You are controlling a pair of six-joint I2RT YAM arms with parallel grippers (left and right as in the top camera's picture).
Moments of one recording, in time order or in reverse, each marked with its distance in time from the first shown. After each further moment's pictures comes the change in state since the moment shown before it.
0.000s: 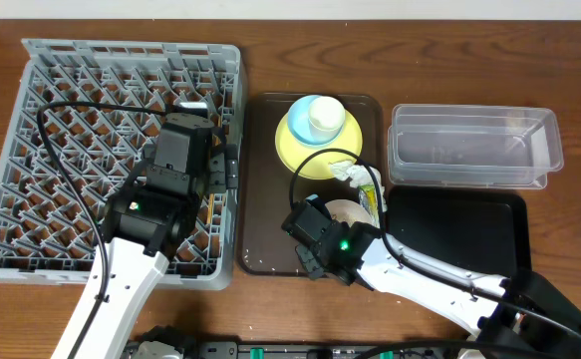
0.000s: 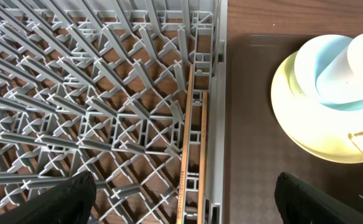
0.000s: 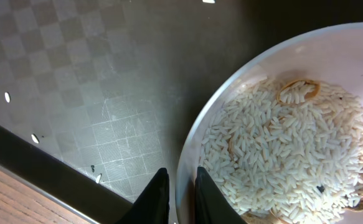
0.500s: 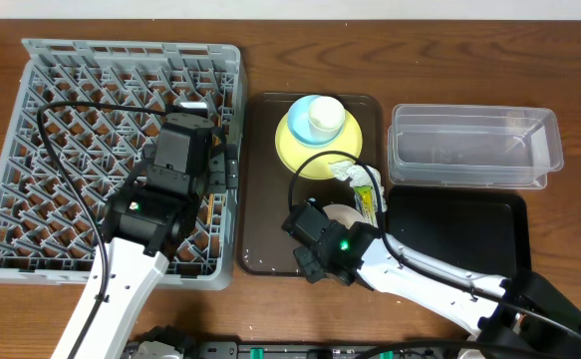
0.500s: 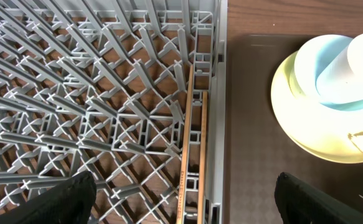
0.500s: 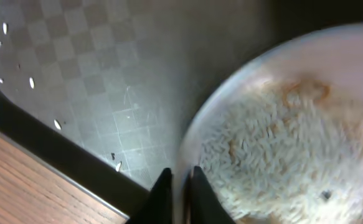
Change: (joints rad) left arm 0.000 0.000 0.000 0.000 0.000 0.000; right arm 0.000 0.000 0.000 -0.002 -0.073 -0.003
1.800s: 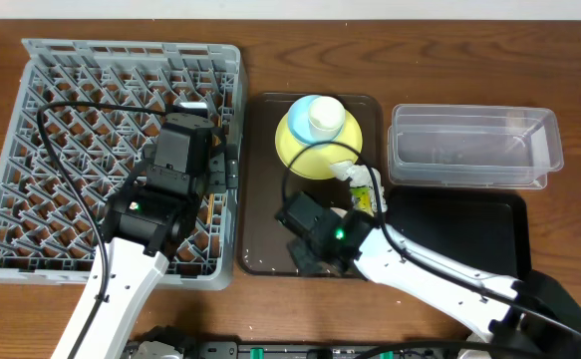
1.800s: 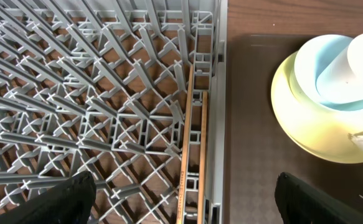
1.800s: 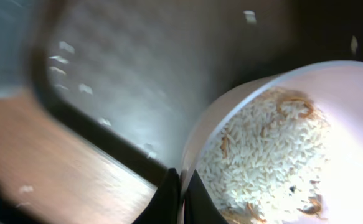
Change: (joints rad) left arm 0.000 0.000 0.000 0.000 0.000 0.000; right arm -0.007 -0.002 0.186 -0.194 -0.045 0.002
